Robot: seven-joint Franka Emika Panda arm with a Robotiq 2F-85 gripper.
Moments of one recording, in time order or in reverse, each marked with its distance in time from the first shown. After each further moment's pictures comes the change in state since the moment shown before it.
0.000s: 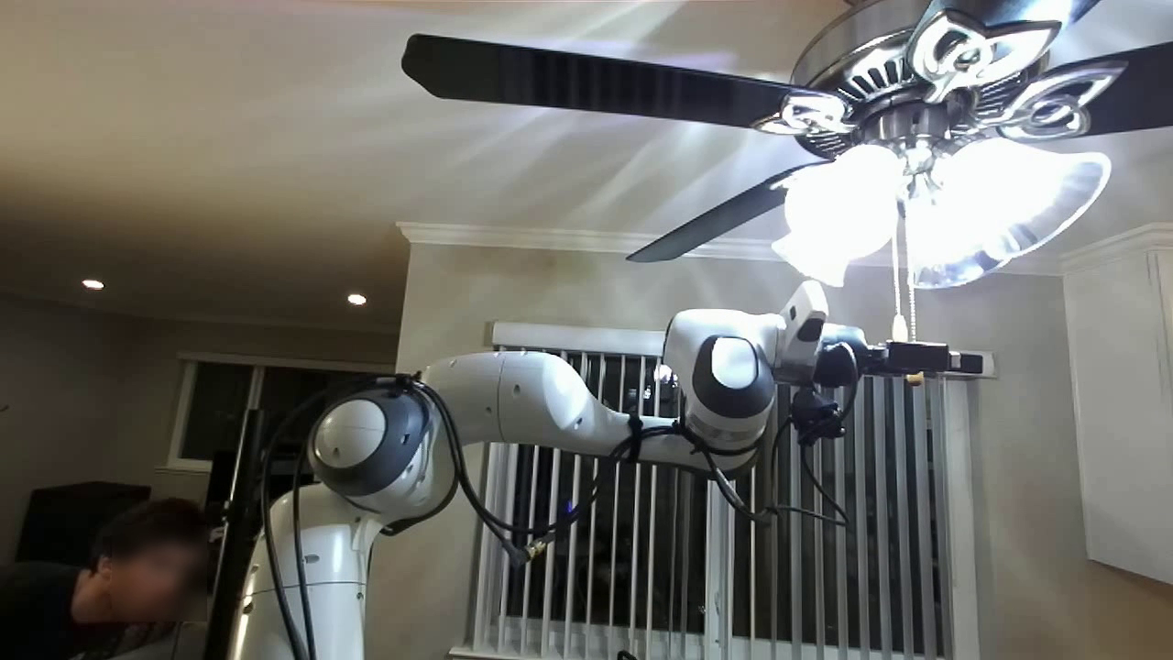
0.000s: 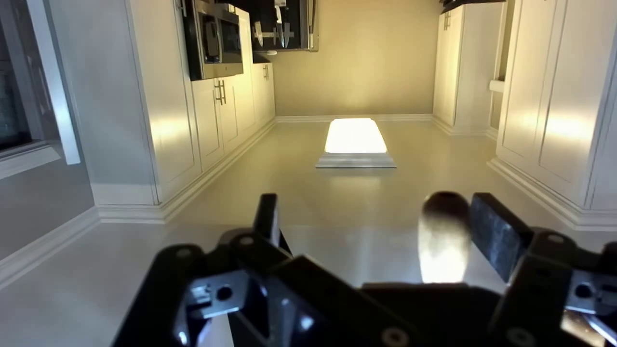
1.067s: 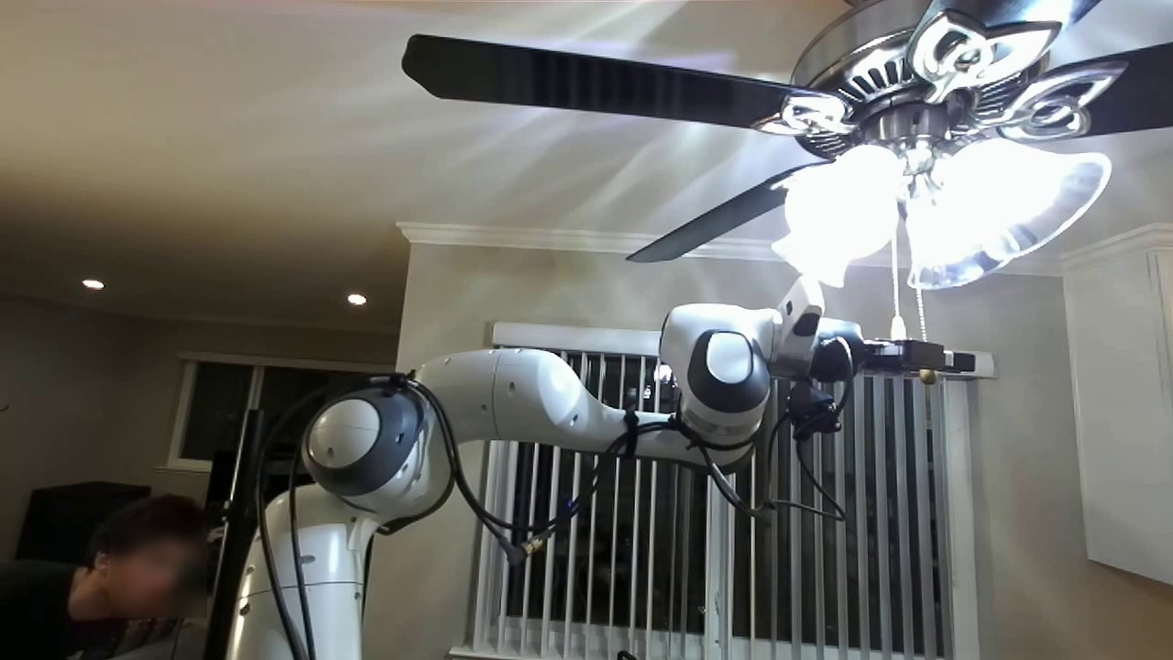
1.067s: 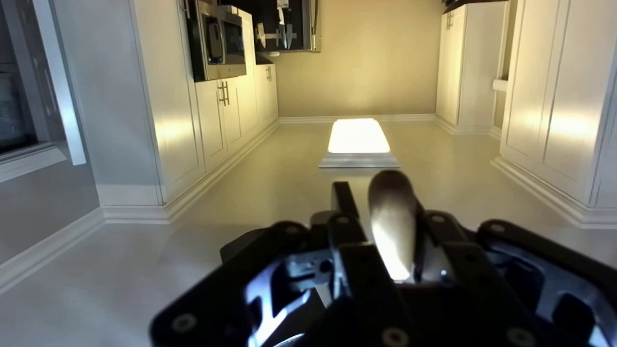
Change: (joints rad) arm 0.037 0.000 -0.035 0.000 0.000 -0.018 -0.001
